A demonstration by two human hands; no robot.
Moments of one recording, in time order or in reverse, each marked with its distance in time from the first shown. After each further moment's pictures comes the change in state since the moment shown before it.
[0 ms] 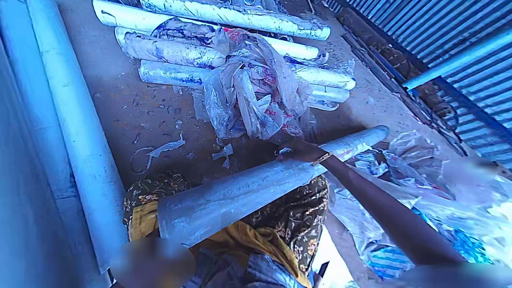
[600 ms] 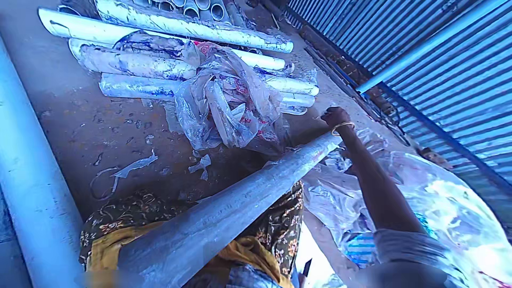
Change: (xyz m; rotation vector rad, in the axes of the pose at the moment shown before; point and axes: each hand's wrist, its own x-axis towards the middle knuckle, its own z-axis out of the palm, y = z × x) left_hand 0.011 0.047 -0.021 0.022 -0.127 -0.077; right_hand -0.072 0.122 -0.142 -0.294 0.770 0.771
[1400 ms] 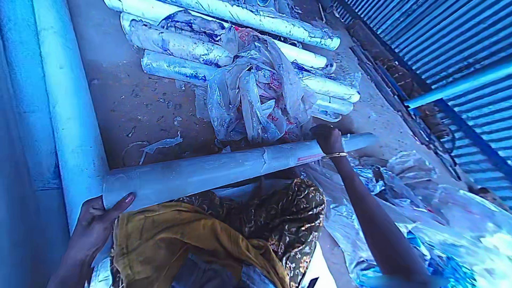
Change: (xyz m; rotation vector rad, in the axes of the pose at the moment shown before) left_hand 0.018 -0.119 0.013 -0.799 0.626 -0.608; right_hand -0.065 -0.090 0.086 0.364 0.080 -0.475
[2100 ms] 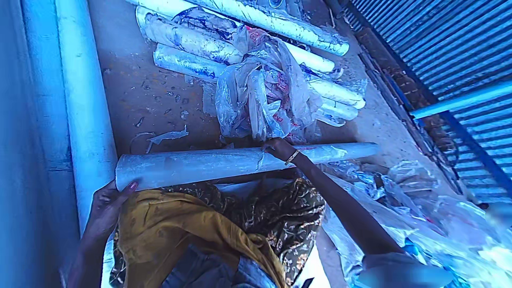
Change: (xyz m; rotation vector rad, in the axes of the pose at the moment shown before) left_hand -0.009 -0.043 -0.017 -0.017 0.063 0.011; right_hand 0.003 -0.067 0.090 -0.071 -0.726 -0.530
